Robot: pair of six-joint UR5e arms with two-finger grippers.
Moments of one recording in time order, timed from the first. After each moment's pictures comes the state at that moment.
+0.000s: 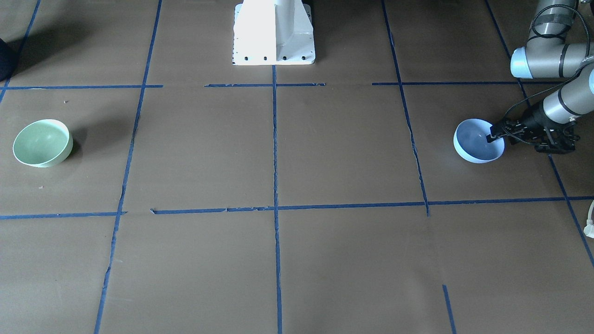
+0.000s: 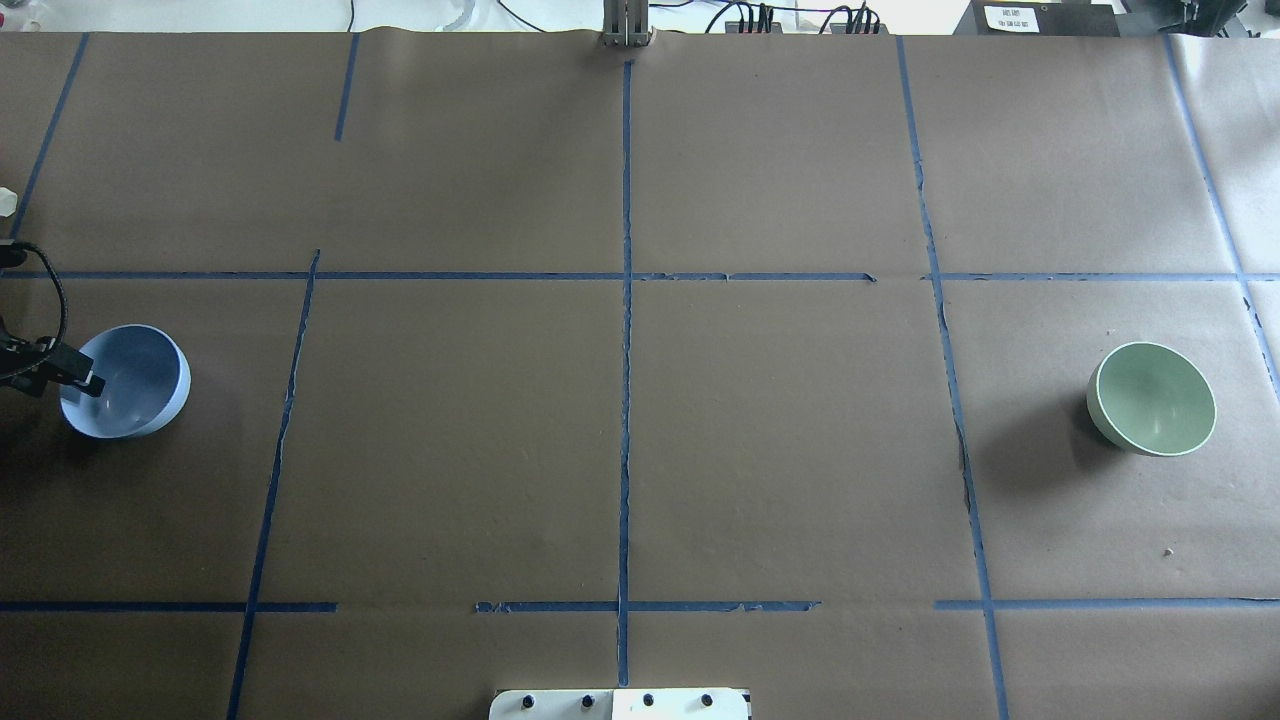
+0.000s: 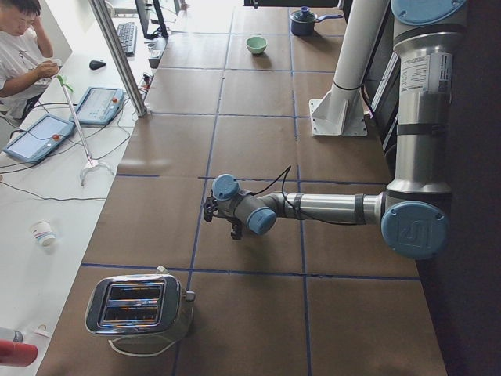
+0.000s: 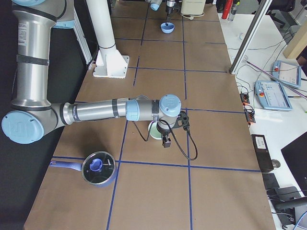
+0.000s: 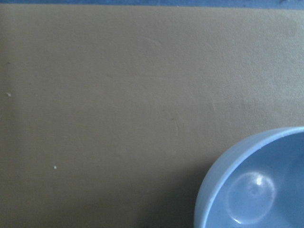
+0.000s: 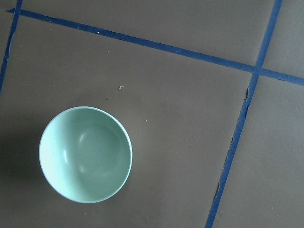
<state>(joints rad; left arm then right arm) -1.05 -1.55 -1.51 -2.15 -2.39 -0.67 1.48 -1.69 1.84 -1.68 2.45 -0.17</state>
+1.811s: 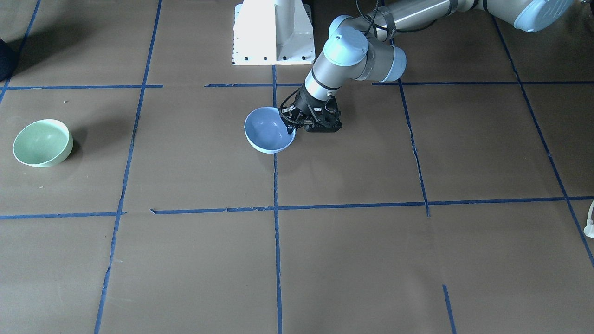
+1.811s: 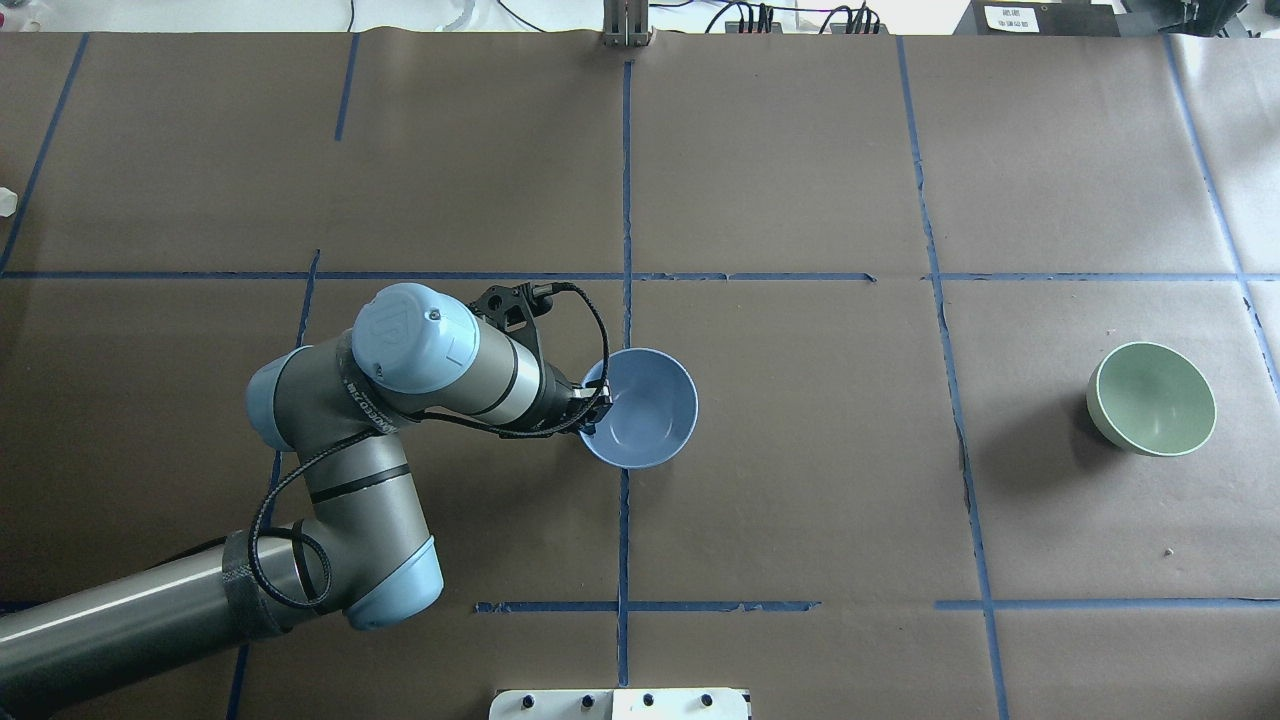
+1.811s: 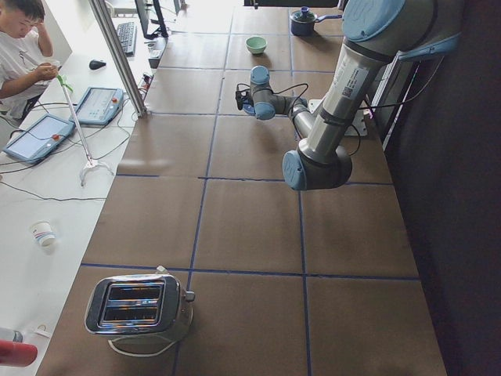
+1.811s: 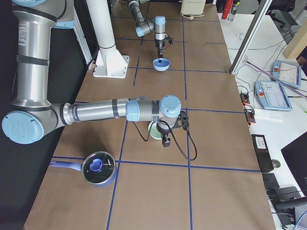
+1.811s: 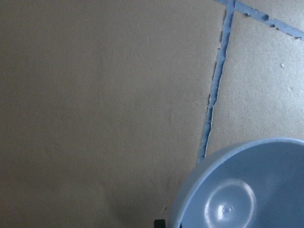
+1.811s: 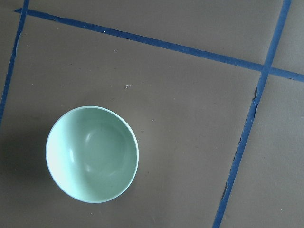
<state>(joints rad) -0.46 -2.18 -1.57 -2.08 -1.92 -1.56 1.47 -1.69 1.84 -1.68 2.47 -0.17</state>
